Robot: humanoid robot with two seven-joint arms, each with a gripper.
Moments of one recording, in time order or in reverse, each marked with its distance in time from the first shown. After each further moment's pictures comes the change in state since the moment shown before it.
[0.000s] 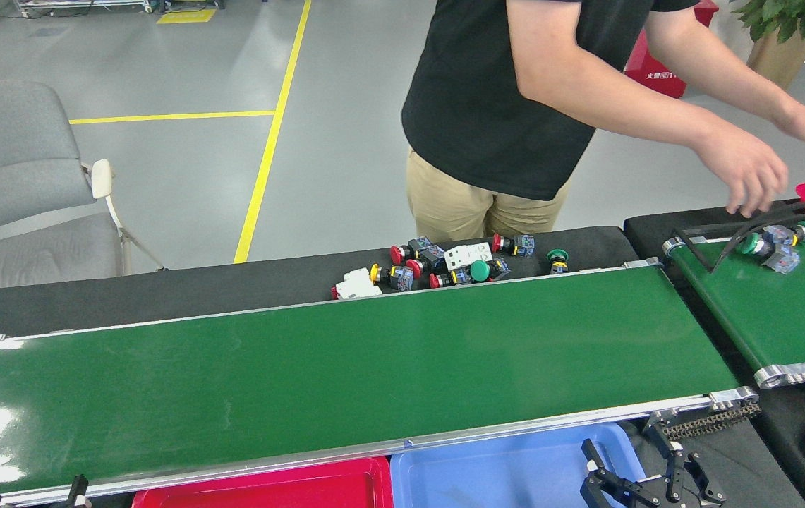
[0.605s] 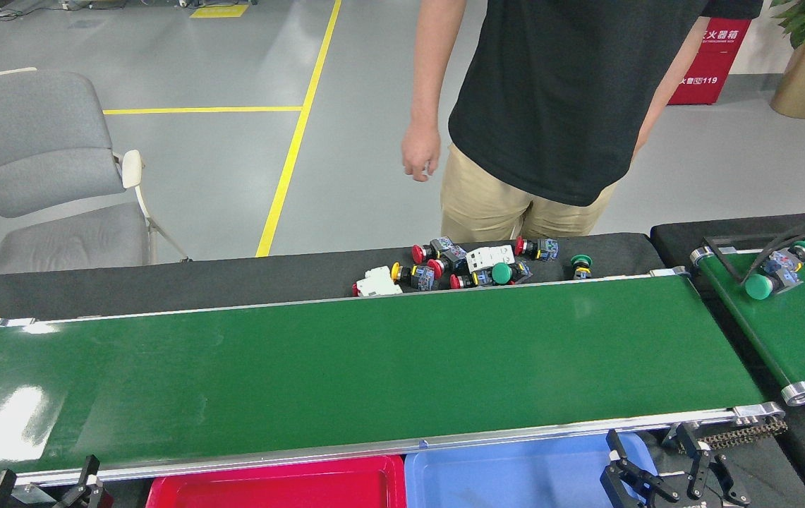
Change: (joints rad) left arm -0.110 0.010 -0.014 0.077 0.000 -0.008 0.004; right arm -0.005 -0.004 -0.019 0.011 -0.001 0.063 -0.002
